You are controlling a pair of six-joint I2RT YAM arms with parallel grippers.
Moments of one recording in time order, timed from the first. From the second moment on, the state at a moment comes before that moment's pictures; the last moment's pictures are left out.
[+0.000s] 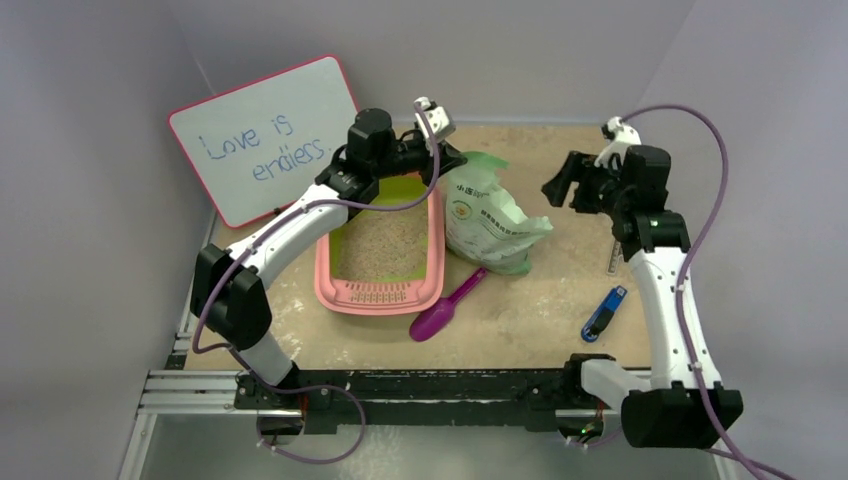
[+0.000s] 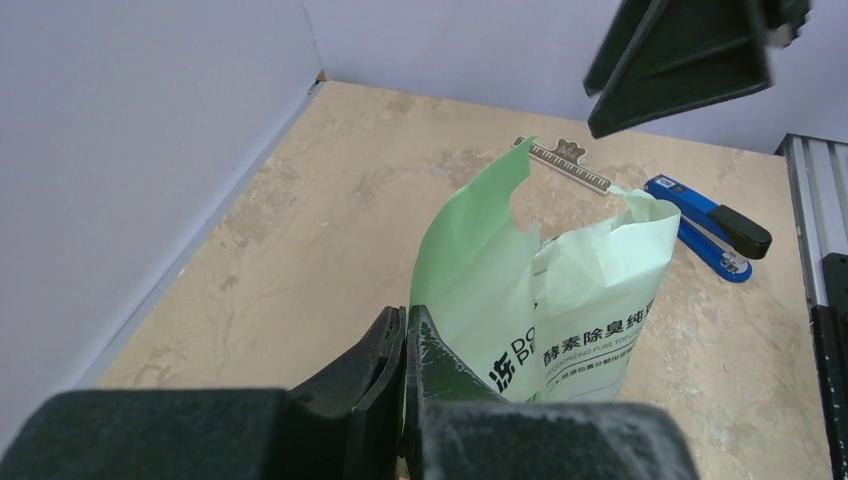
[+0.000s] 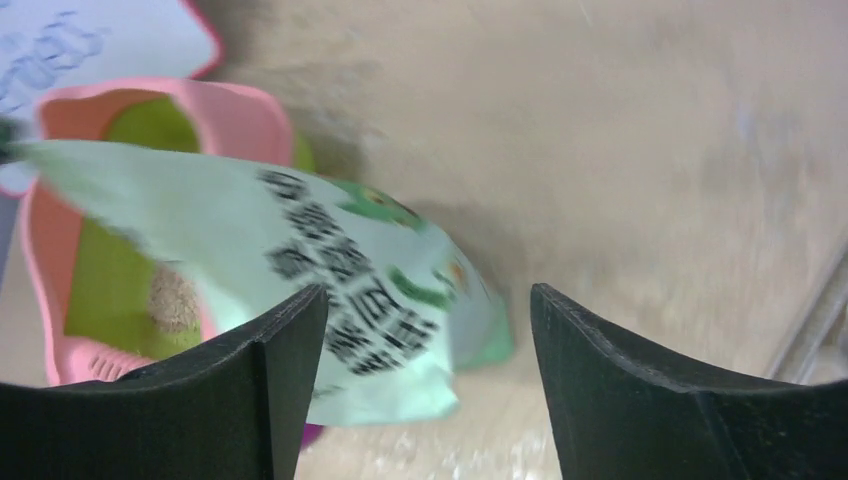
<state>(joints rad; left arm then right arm) -0.59 1.66 1.46 0.10 0.61 0.14 0.02 1.10 1.23 -0.58 -0.29 0.19</state>
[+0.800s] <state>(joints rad) -0.59 1.66 1.46 0.10 0.60 0.13 -0.07 1.19 1.14 -0.74 -0.32 0.54</state>
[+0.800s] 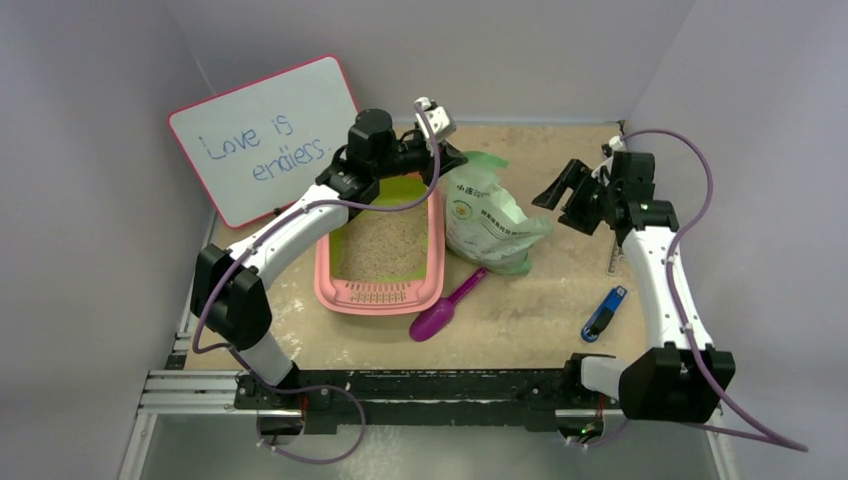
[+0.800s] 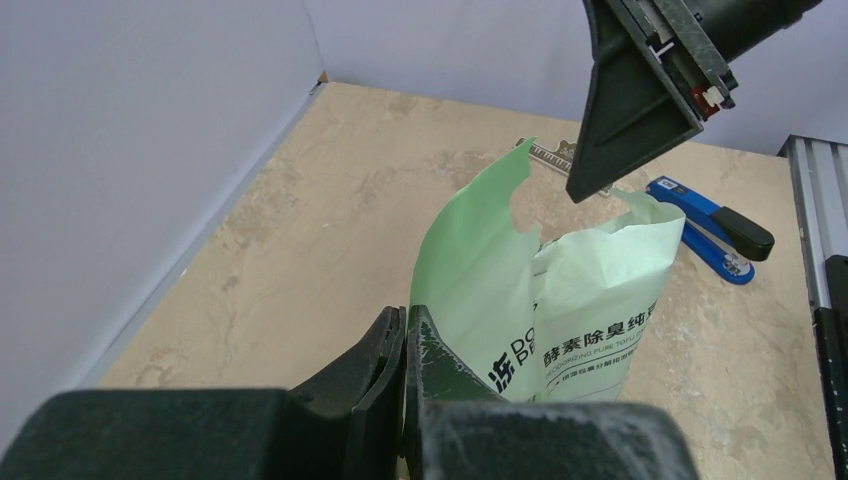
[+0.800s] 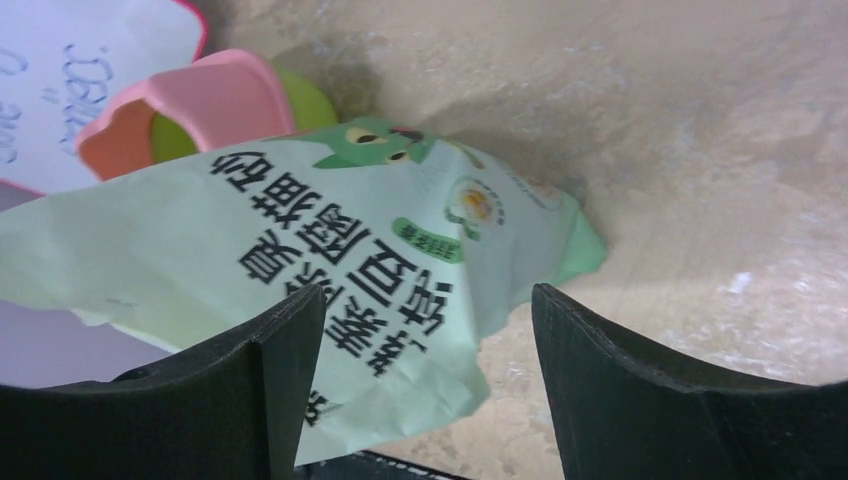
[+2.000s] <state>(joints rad) -0.59 1.66 1.46 0.09 0.58 0.14 -0.07 1.06 1.12 -0.73 -0.46 0.42</state>
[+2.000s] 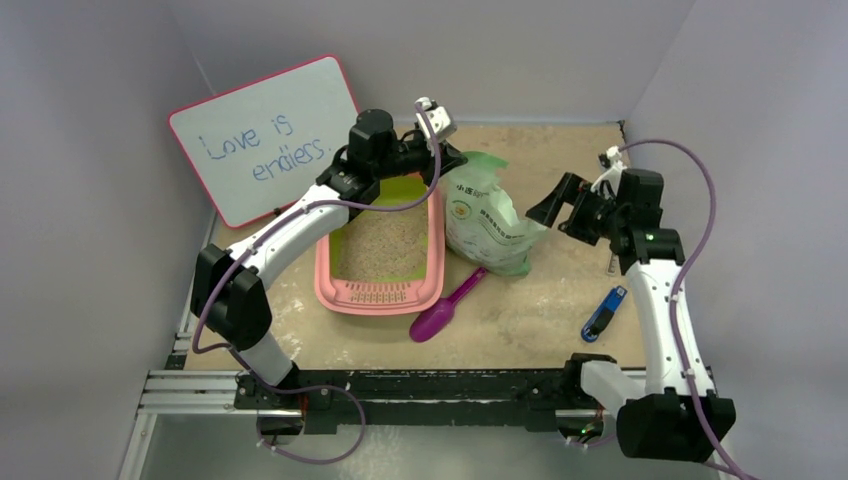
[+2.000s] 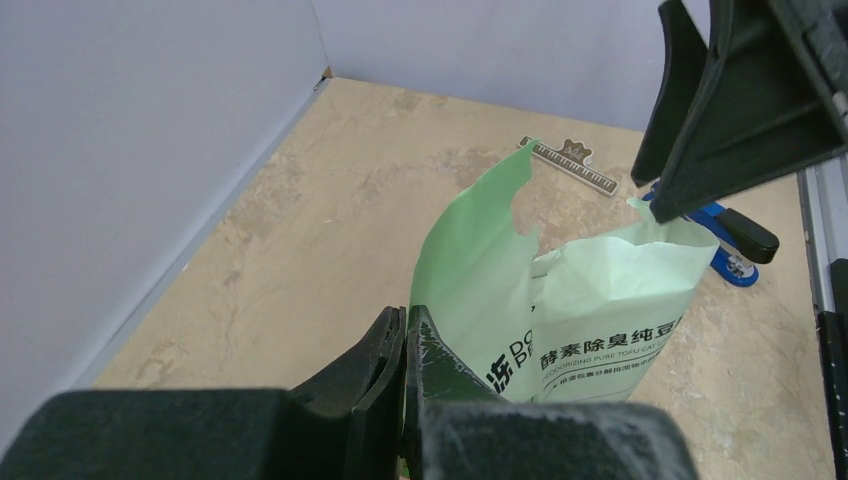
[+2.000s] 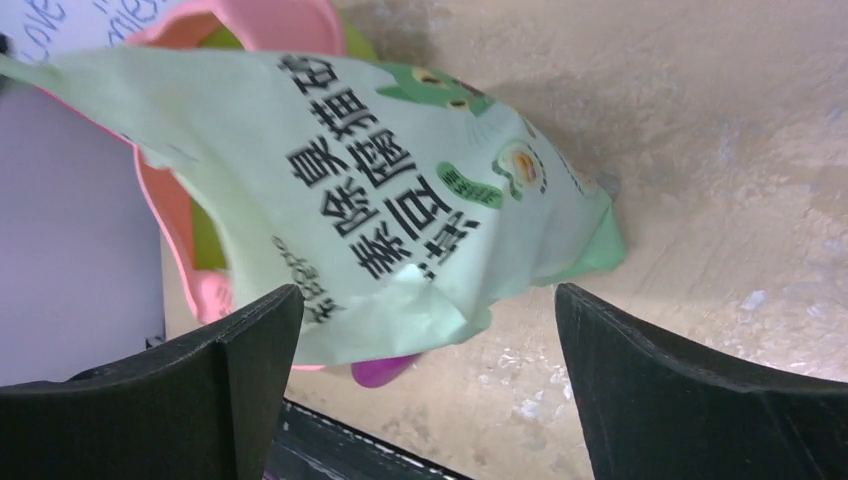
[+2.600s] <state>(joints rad) -0.59 1.66 1.47 0.08 0.59 0.14 -0.13 1.08 0.81 -0.09 -0.93 0.51</state>
